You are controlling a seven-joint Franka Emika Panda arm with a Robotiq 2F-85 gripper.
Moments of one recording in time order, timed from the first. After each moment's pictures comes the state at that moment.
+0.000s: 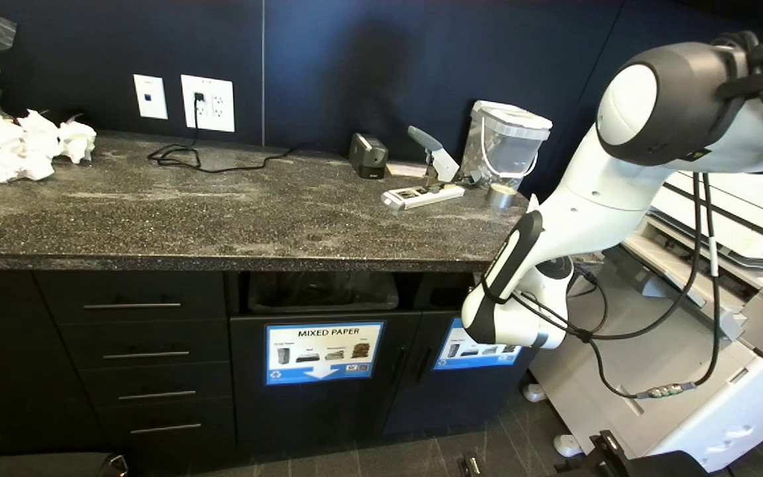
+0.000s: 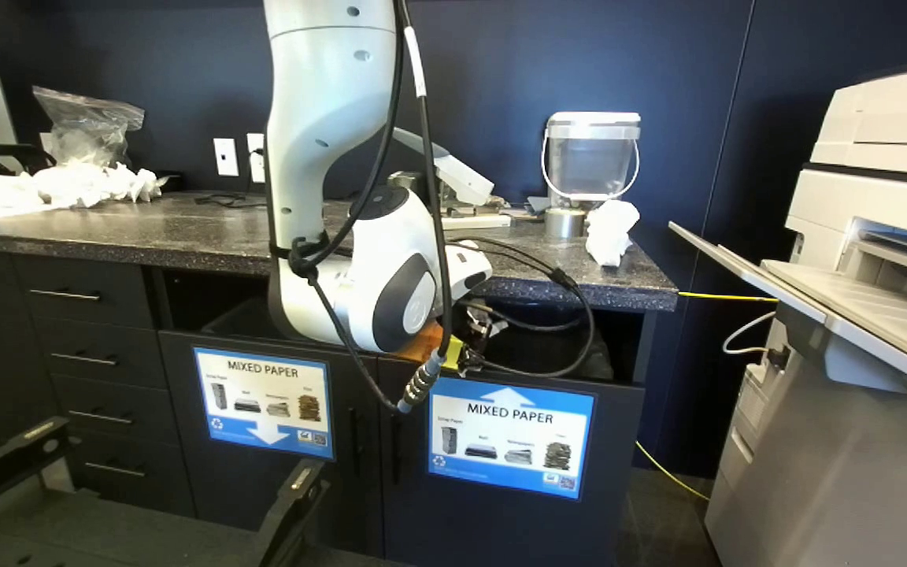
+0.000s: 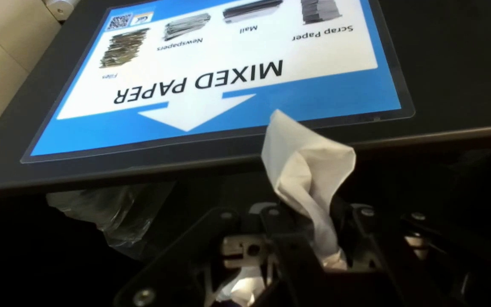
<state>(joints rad) -0.04 1.01 -0.10 -2.06 0.11 3.72 0.02</state>
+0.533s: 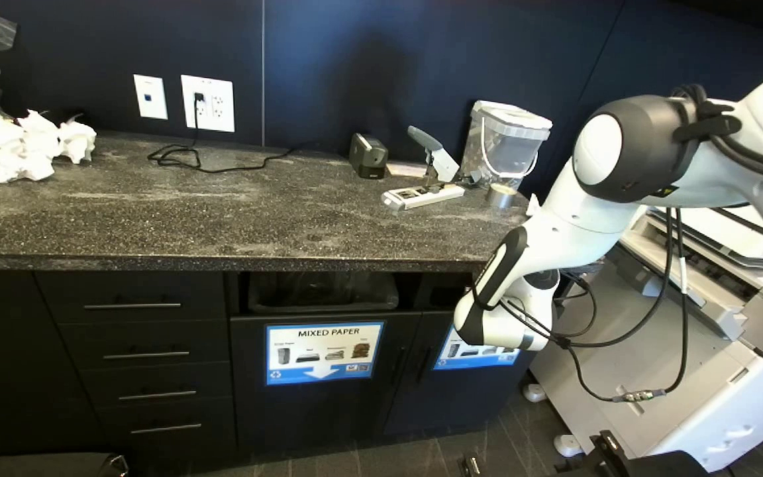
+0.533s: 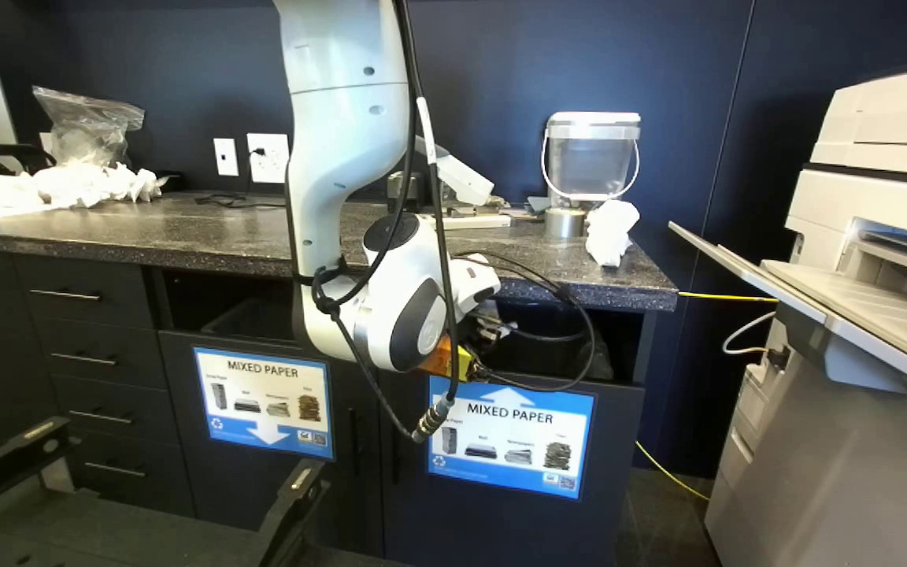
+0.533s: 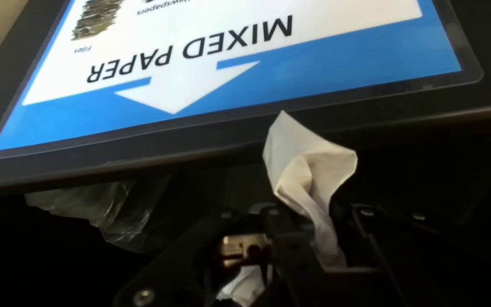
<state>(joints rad) -0.05 1.15 -0.10 -1.88 0.13 3.76 0.05</state>
